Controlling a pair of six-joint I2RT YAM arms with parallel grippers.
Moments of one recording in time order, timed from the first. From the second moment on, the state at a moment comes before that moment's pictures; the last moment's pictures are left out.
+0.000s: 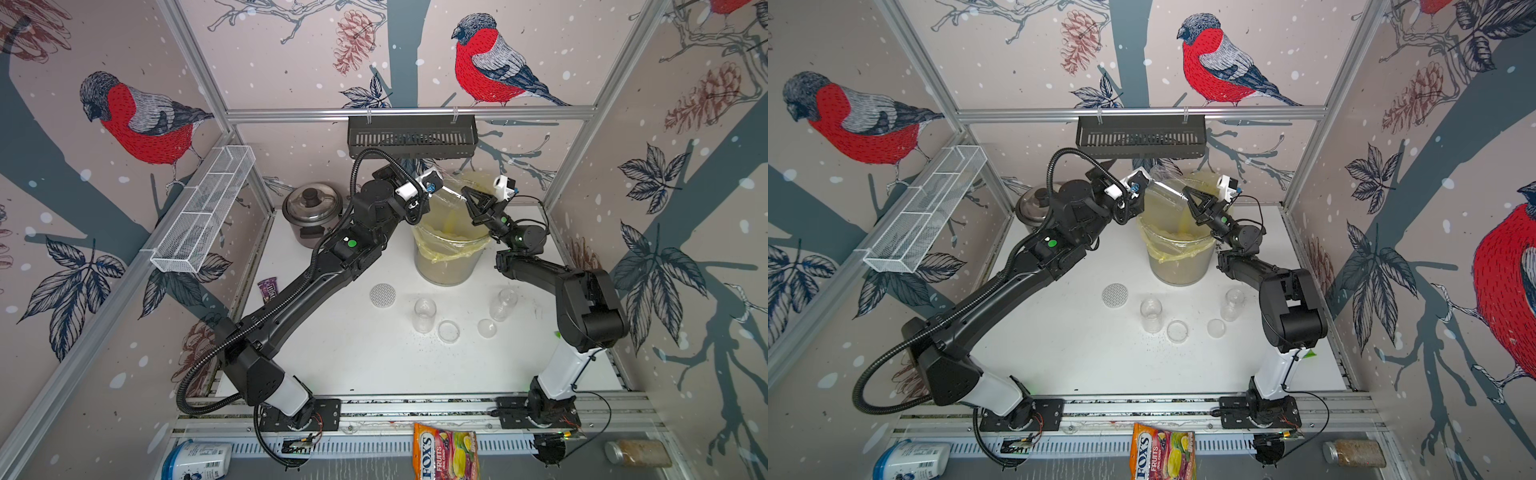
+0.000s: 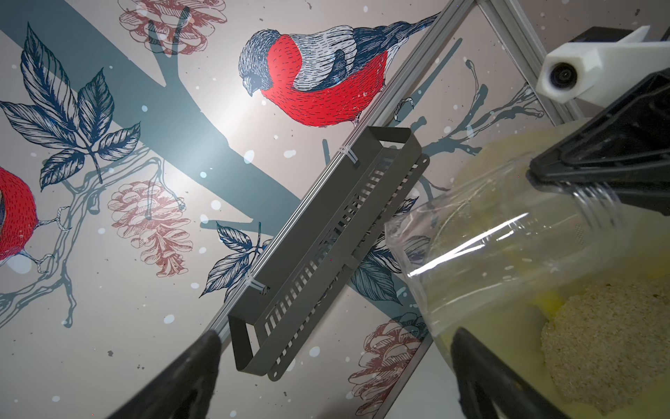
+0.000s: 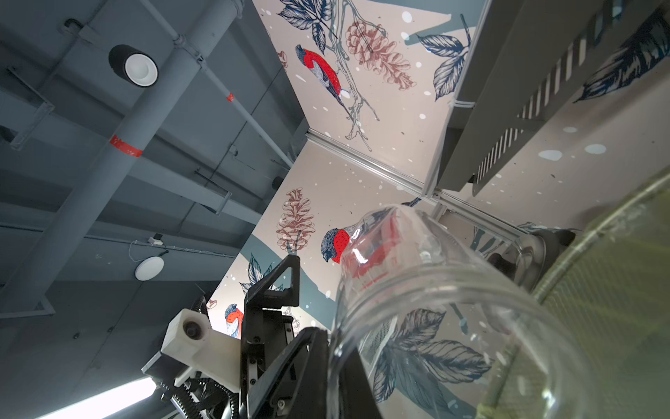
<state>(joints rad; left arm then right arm) -0.72 1.54 1.60 -0.03 -0.27 0.83 0.20 1.80 1.05 1.52 -0.73 1.75</state>
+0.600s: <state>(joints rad) -0.71 1.52 1.57 -0.04 -0.27 0.84 0.24 1.77 1.08 1.52 -0.75 1.74</state>
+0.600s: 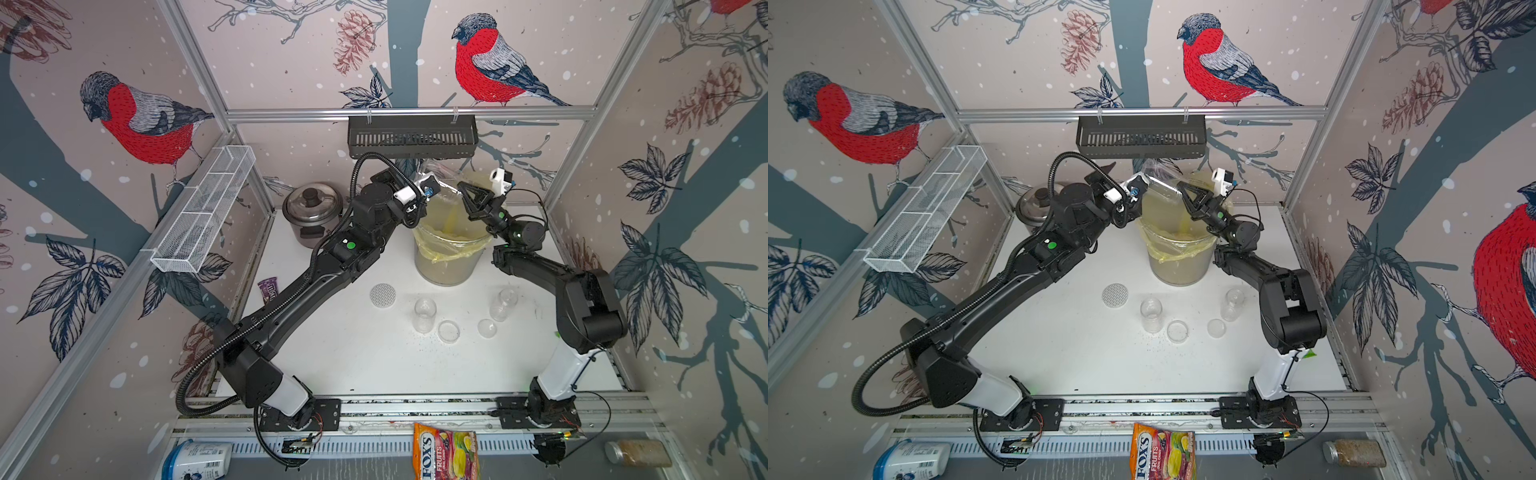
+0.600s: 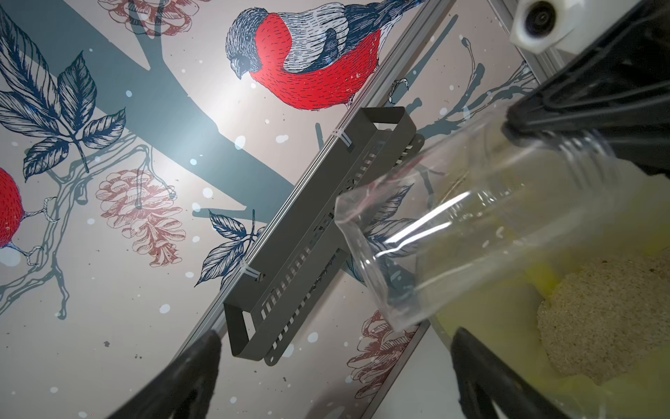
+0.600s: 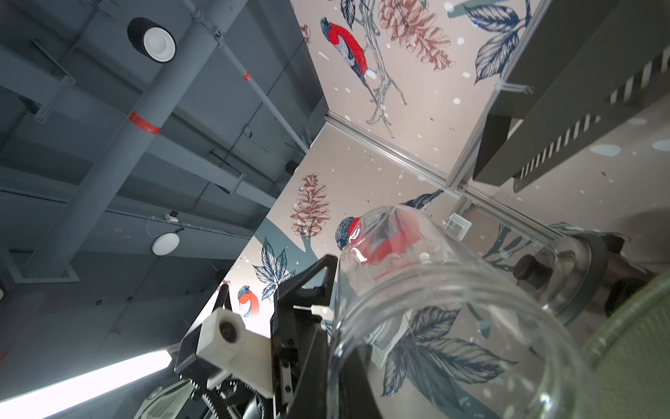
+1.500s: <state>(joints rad) -0.71 1.49 1.56 -0.05 -0.26 0.82 0.25 1.78 1.11 1.54 -0.78 1.69</state>
